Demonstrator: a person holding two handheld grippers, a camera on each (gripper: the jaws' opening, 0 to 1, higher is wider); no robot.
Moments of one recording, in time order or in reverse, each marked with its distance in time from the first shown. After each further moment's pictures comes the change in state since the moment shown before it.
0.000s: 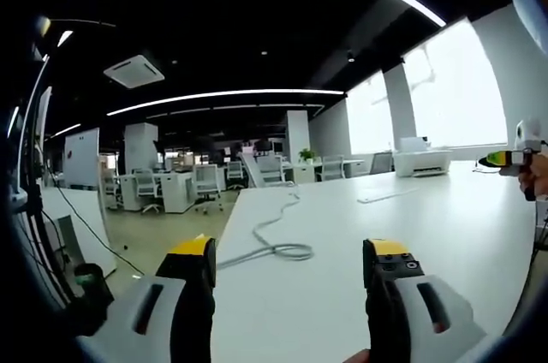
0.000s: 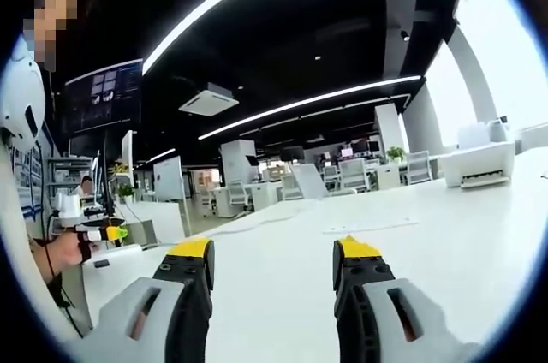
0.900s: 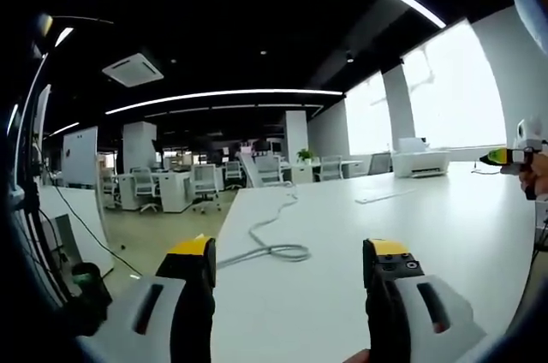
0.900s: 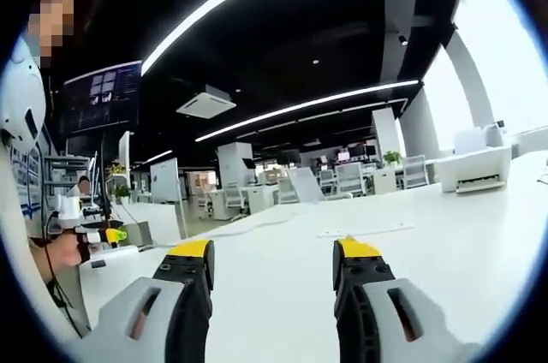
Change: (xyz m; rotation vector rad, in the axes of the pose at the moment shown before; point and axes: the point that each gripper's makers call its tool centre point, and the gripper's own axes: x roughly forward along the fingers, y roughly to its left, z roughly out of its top) left arm 0.005 -0.005 -0.001 -0.002 -0.001 -0.007; right arm -0.006 -0.008 0.003 -0.006 -0.015 -0.022
